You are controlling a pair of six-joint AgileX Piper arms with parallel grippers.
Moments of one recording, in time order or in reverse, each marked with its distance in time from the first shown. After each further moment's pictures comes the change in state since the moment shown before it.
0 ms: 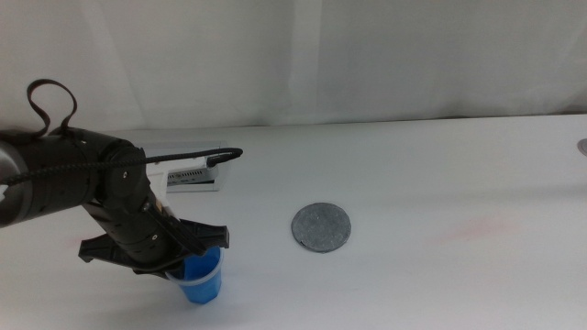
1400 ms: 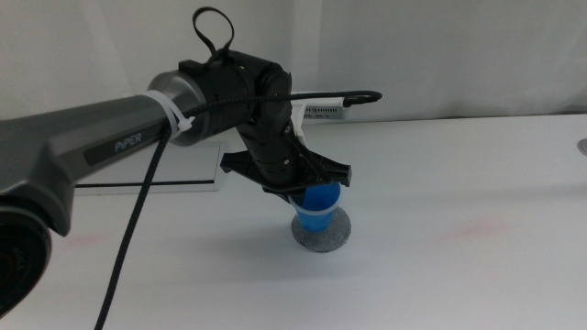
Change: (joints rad) left arm -0.235 0.371 -0.670 -0.044 0.160 0.118; right arm 0.000 0.000 0.000 0.000 0.000 0.000
